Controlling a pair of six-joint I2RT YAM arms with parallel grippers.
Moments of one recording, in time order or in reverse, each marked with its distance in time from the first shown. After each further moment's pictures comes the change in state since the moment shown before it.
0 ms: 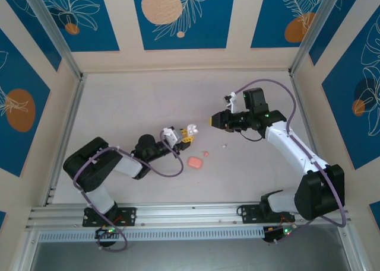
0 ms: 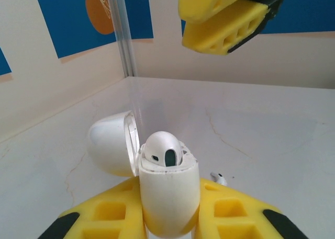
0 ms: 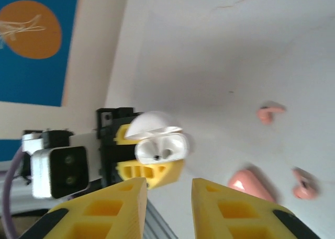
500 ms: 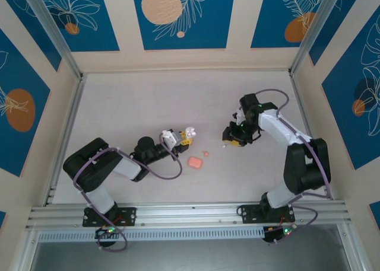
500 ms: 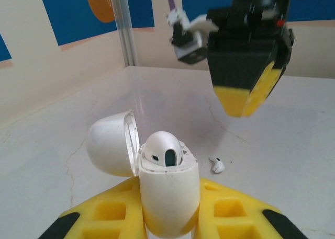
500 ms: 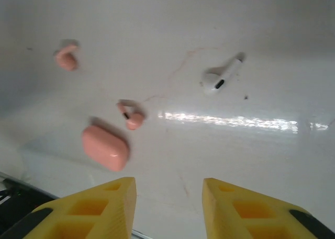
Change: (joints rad) left arm -0.001 -0.002 -0.039 0.005 -0.015 0.006; right arm -0.063 0.259 0.059 -0.389 0.312 -0.055
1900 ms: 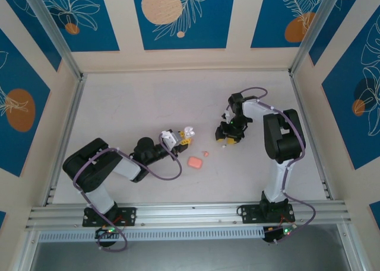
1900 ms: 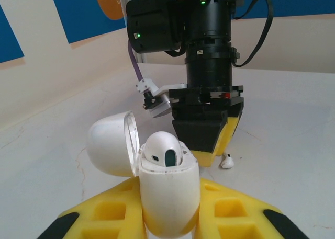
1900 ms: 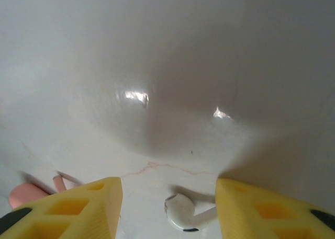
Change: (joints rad) left arm 0.000 -0.002 -0.008 0.001 -0.037 0.019; right arm 0.015 0.377 0.179 0.029 0.038 -0.194
